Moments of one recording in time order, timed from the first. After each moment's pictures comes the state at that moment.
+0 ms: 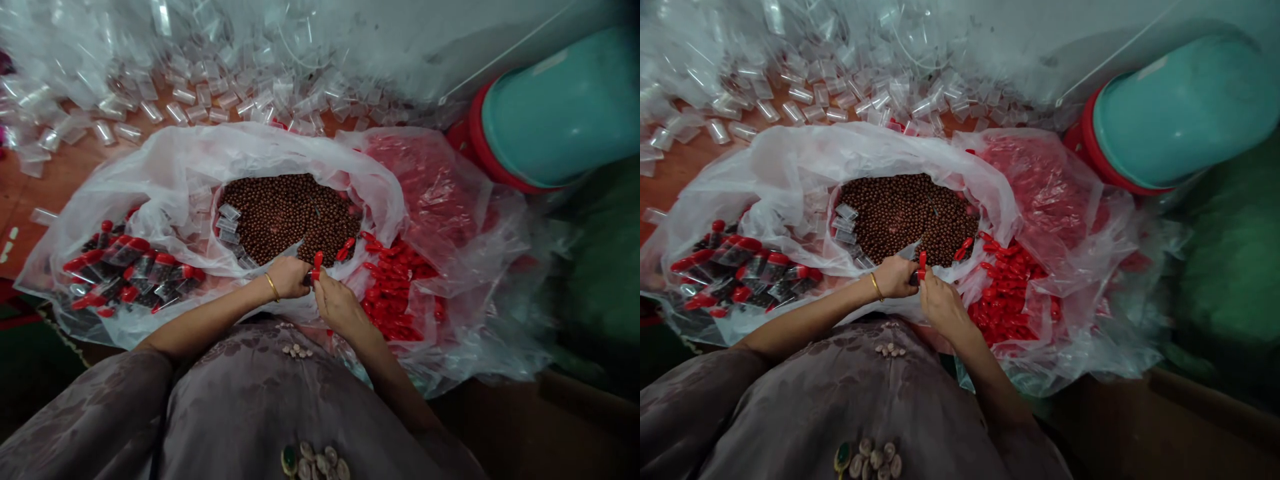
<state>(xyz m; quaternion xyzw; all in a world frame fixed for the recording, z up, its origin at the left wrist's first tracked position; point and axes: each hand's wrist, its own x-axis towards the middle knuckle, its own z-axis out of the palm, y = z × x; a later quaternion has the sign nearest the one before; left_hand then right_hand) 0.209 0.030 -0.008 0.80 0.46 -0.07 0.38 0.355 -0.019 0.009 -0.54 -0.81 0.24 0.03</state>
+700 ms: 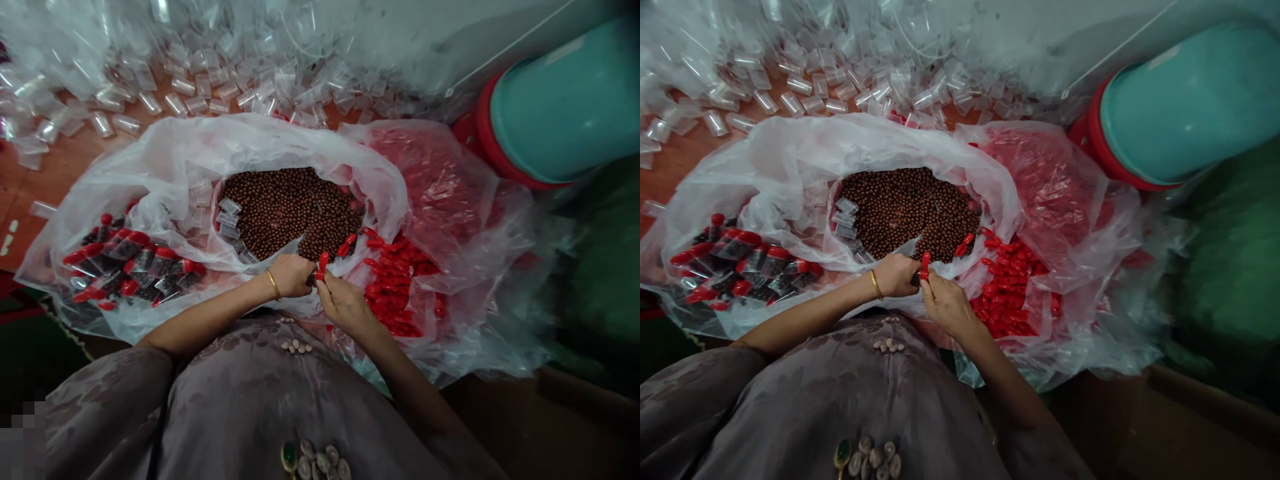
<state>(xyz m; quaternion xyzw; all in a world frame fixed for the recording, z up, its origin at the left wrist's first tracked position) 0.209 0.028 0.006 0.81 0.43 -0.07 0.39 0.366 -0.022 0.016 -0.48 -0.85 0.18 0.11</state>
